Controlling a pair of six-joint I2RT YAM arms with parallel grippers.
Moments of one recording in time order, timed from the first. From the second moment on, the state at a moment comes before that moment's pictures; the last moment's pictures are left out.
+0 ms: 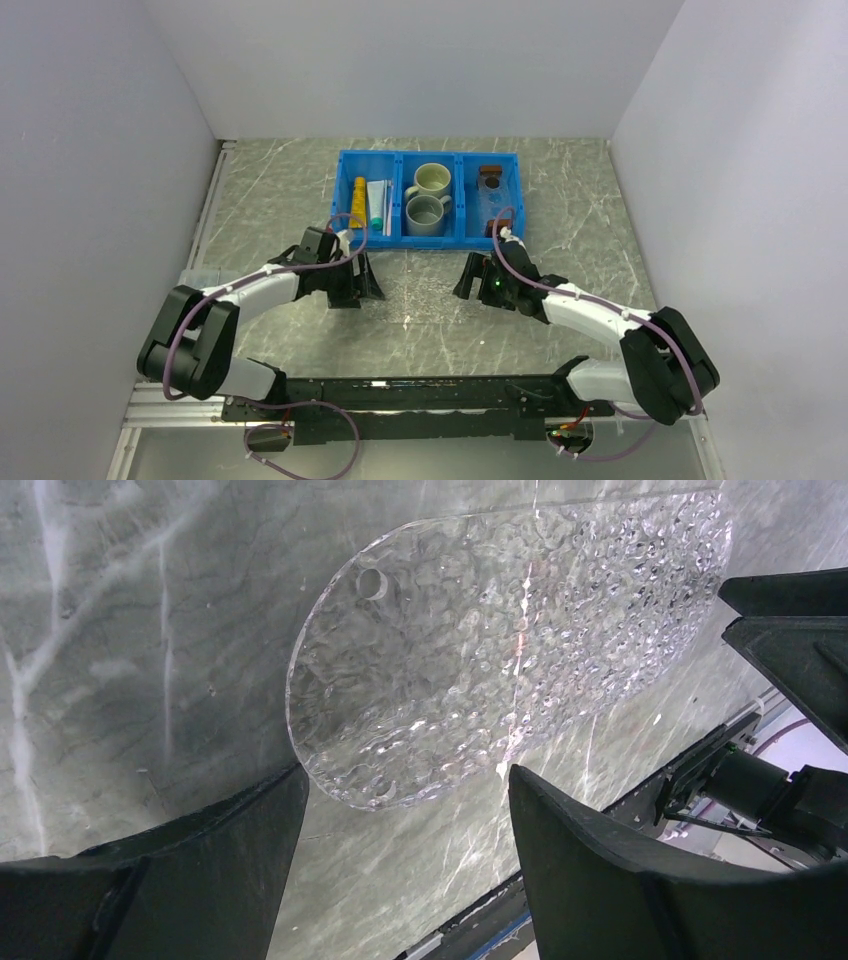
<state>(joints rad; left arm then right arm) -0.38 1.39 0.61 -0.21 0.45 -0.59 0.57 1.24 0.50 -0.10 -0.04 0.76</state>
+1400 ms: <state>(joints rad) -0.41 0.90 0.98 -0.68 0.18 -0.40 0.57 1.21 1.09 -0.61 0.33 0.52</state>
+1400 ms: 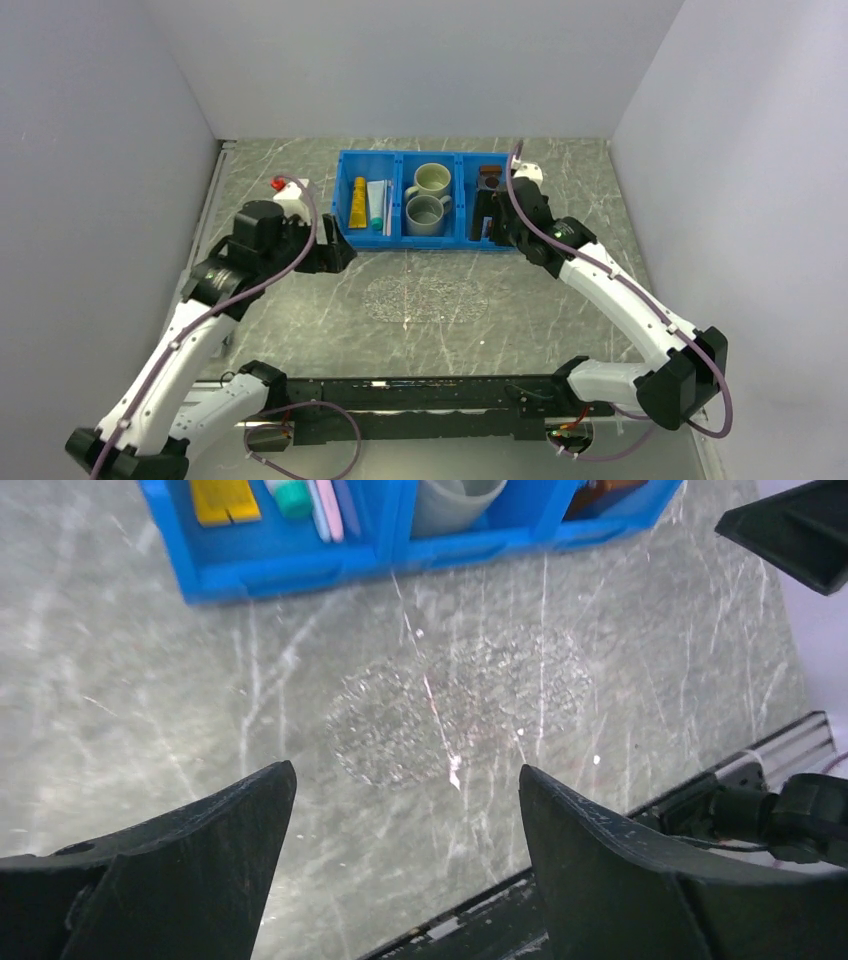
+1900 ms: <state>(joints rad) -0.41 0.67 1.06 -0.79 0.07 -0.21 0.58 1.43 1.46 -0.71 0.31 0.39</state>
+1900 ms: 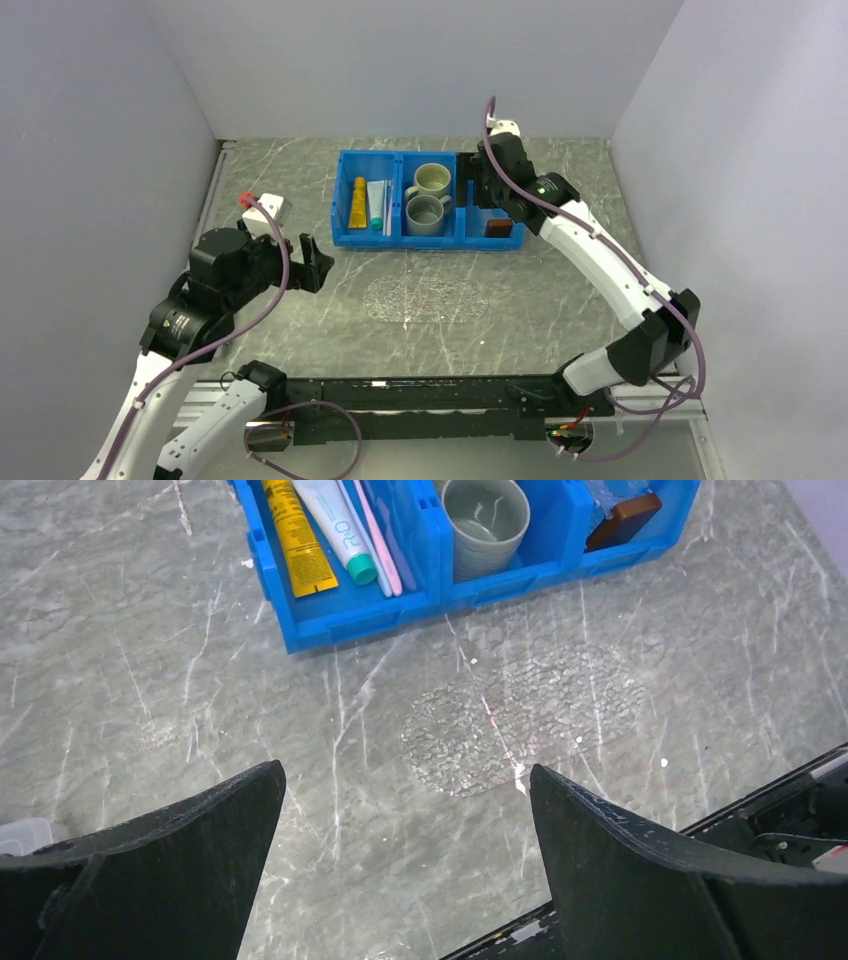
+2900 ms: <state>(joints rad) -0.41 0.52 0.79 -0.70 0.03 -0.18 0.39 1.89 1.83 -0.80 0.33 0.32</state>
